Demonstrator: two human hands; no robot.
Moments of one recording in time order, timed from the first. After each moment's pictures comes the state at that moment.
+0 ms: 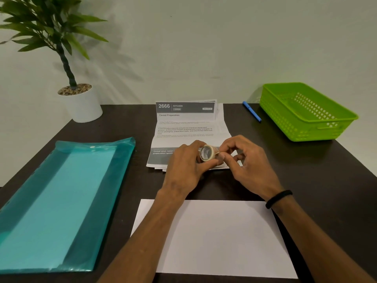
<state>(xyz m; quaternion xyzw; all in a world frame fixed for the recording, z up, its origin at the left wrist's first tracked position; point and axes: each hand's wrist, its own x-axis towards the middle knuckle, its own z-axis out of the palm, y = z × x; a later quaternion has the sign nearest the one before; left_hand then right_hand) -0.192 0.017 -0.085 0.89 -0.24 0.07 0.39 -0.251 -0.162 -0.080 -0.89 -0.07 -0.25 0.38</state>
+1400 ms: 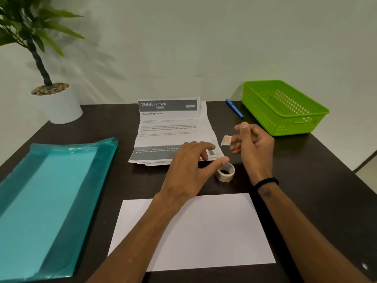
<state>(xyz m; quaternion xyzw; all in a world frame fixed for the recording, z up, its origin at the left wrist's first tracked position) -0.221 -0.009 -0.087 0.83 -0.34 0.13 0.43 -0.252 -0.180 -0.072 -0.70 0.18 -0.38 0.58</state>
